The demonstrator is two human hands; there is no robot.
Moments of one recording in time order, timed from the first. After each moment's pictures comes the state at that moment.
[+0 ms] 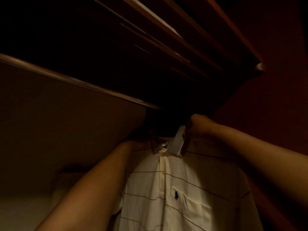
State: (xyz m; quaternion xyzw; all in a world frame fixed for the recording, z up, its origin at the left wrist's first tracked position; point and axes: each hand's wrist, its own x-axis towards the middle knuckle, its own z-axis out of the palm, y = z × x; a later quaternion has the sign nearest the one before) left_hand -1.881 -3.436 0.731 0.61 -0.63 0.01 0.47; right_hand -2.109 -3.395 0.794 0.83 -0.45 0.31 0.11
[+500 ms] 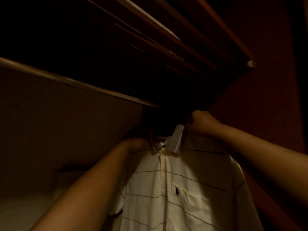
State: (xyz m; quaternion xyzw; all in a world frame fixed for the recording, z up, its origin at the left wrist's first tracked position) left_hand -1.898 -3.415 0.719 0.60 -0.64 -0.02 0.47; right_hand -2.125 -3.389 0.786 0.82 -0.43 0.34 0.15
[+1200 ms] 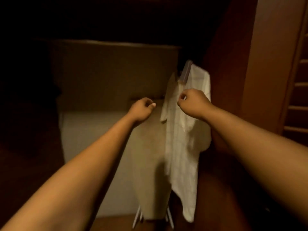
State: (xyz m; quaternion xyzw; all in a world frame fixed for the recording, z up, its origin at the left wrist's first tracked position) left_hand -2.045 -3.168 0.583 0.75 -0.46 0.08 0.46; right_hand -2.211 -3.269 0.619 0.89 -0.24 0.36 -0.13
